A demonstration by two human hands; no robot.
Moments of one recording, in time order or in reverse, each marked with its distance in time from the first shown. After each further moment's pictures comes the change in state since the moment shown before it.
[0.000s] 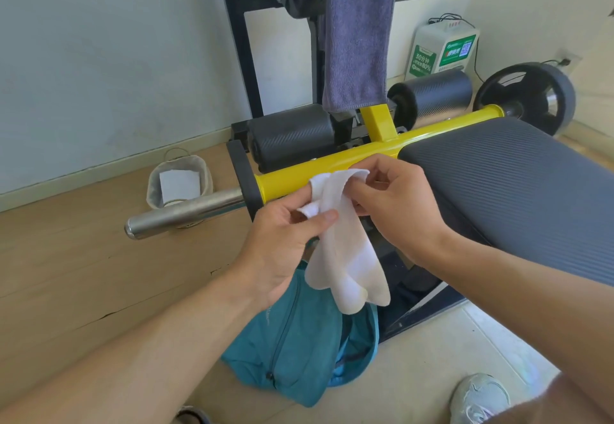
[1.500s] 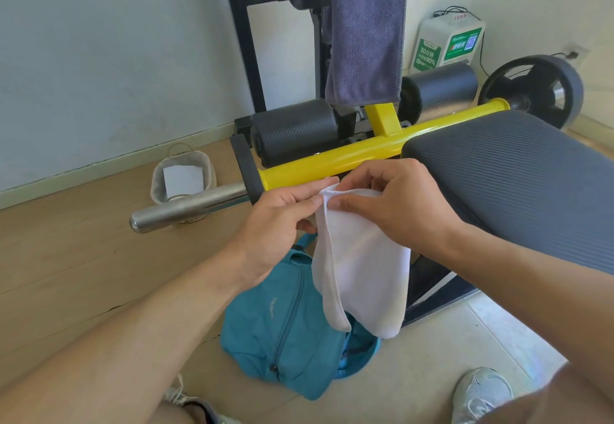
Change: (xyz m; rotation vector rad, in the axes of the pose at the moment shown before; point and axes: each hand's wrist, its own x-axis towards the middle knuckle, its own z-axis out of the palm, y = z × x) left_hand -0.002 0.017 -0.013 0.303 -0.065 0.007; right_hand -0.005 -0.007 -0.010 -0.270 -0.146 -0.108
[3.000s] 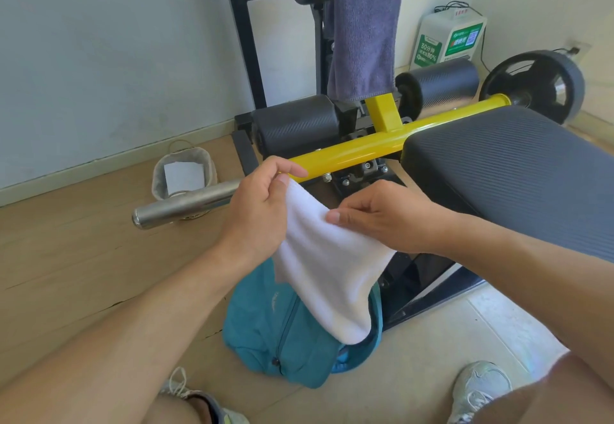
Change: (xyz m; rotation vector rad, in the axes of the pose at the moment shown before) left_hand -0.001 0.001 -0.012 0.450 0.415 0.208; right_hand 0.005 0.005 0.003 -0.155 -0.501 0.058
